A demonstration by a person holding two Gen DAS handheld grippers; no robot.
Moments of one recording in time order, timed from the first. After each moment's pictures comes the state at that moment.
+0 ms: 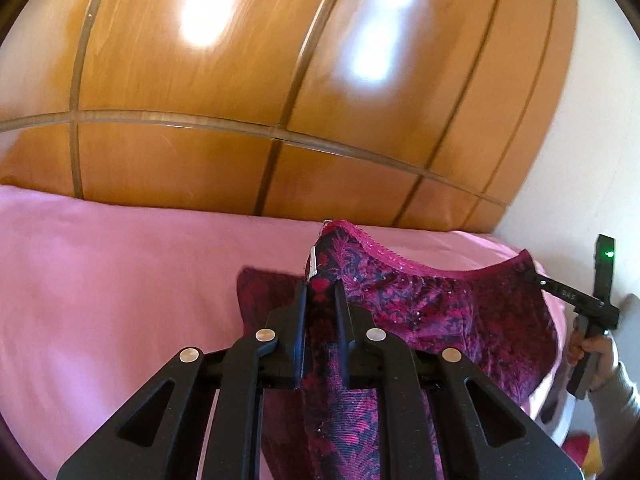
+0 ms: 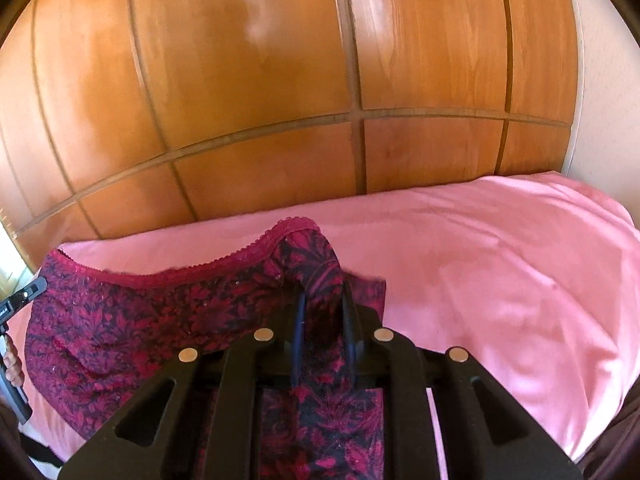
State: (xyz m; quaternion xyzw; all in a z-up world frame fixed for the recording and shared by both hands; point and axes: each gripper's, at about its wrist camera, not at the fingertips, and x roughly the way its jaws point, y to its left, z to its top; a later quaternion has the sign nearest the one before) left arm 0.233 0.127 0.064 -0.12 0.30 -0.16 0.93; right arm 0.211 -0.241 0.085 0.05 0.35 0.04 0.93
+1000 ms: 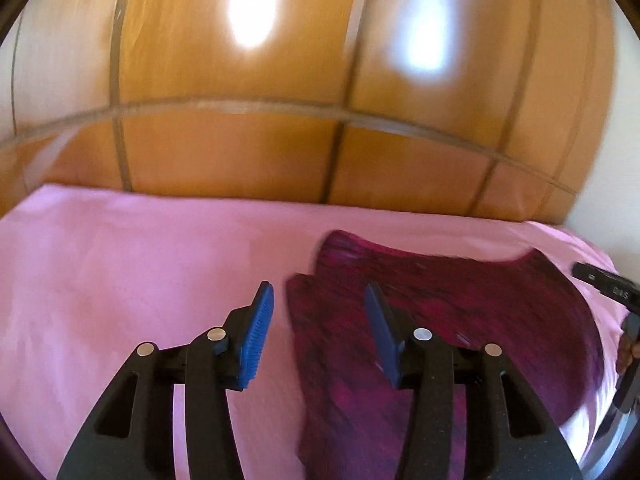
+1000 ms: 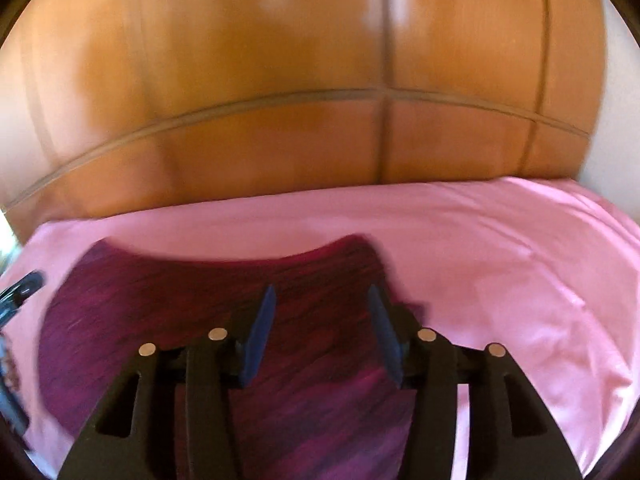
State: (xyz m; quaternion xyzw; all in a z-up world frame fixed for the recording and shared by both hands) left arm 0.230 0.109 0.033 -0.06 0.32 -0.05 0.95; right arm 0.241 -0.211 0.059 0.01 0.38 0.06 0.92
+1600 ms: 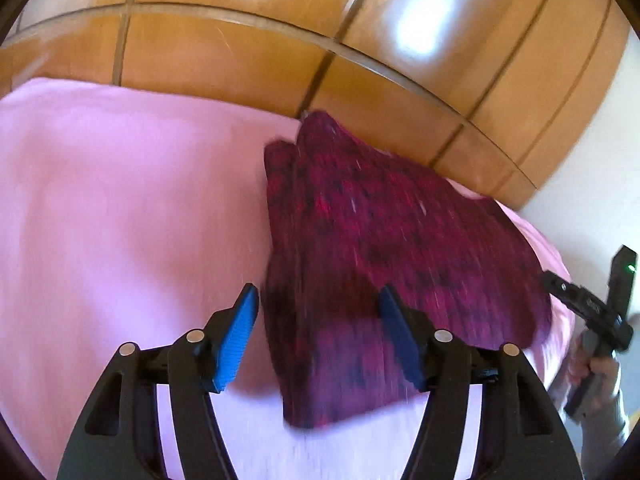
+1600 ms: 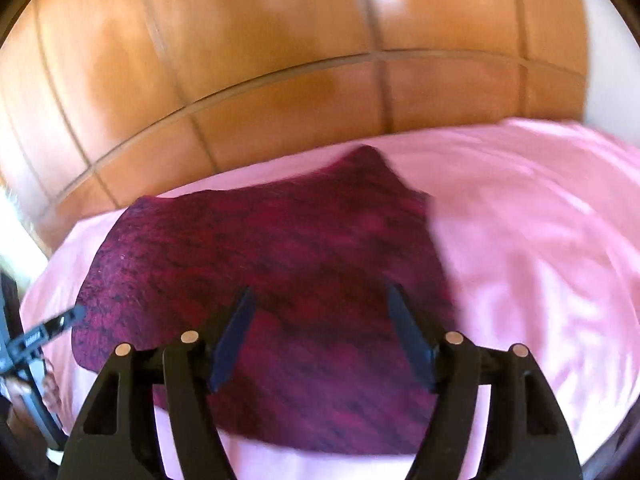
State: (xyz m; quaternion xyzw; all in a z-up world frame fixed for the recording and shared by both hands) left arm 0.165 0.124 -0.028 -0.17 0.40 -0.13 0.89; right arm 0.157 -0.265 0.030 0.10 0.40 0.07 0.91
